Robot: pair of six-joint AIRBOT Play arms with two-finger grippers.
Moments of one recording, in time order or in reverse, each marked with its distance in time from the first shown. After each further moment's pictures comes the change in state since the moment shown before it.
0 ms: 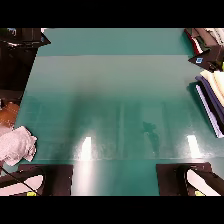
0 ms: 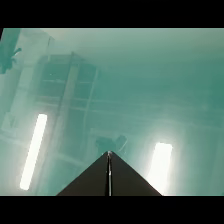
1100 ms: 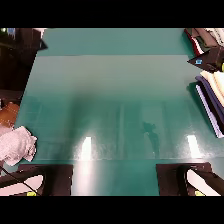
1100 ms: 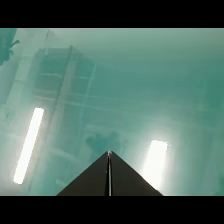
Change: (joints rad) left arm 0.000 0.002 -0.004 0.143 -0.174 0.000; right arm 0.000 0.000 0.000 0.000 0.011 -0.042
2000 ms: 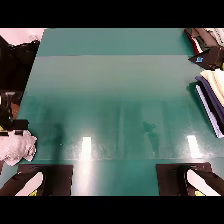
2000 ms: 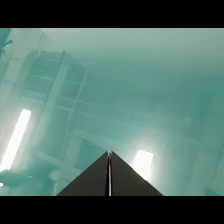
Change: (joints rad) left arm 0.243 0.367 -1.071 0.531 -0.060 -0.145; right arm 0.000 0.000 -0.001 0.001 -0.032 -0.087
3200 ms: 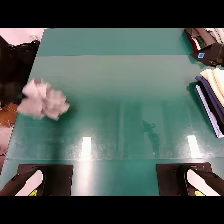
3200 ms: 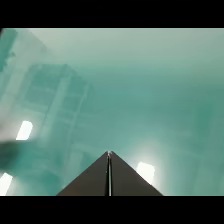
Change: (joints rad) left arm 0.134 0.008 0.411 -0.742 0.167 0.201; right arm -0.007 0.006 0.000 0.030 -0.063 0.002
